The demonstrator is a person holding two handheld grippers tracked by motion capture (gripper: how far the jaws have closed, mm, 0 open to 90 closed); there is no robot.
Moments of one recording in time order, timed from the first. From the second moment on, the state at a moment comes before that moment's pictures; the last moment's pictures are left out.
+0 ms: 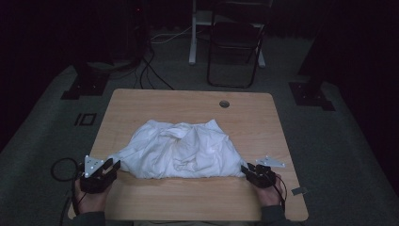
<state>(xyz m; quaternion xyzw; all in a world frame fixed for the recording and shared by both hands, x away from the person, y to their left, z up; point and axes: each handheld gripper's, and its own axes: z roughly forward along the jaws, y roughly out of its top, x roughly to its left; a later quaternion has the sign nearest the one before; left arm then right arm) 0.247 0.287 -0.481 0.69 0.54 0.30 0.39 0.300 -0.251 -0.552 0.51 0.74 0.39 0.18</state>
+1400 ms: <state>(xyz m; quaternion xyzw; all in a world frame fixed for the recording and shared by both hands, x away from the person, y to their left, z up) 0.326 0.169 -0.461 0.77 0.42 0.25 0.42 0.335 -0.184 -0.497 0.45 0.76 0.41 0.22</state>
